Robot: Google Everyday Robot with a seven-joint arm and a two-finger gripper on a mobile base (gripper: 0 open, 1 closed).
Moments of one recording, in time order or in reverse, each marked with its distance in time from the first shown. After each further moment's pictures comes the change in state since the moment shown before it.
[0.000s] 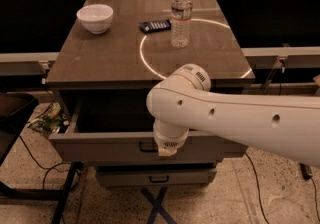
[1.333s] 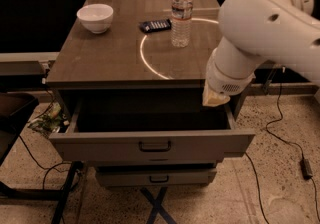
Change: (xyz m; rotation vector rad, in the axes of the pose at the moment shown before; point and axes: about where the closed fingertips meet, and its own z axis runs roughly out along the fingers) arm 0.093 -0.071 -0.151 0.123 -0.022 0.035
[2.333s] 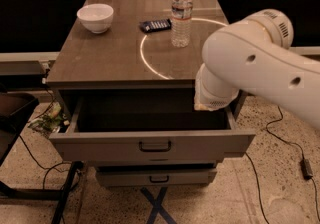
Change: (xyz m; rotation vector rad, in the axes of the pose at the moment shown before) arm -0.013 -0.003 0.024 0.146 0.019 -0.069
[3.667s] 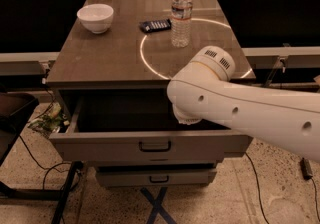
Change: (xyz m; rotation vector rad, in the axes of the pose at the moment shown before) arm -0.028 0.013 0.080 0.032 0.069 -0.056
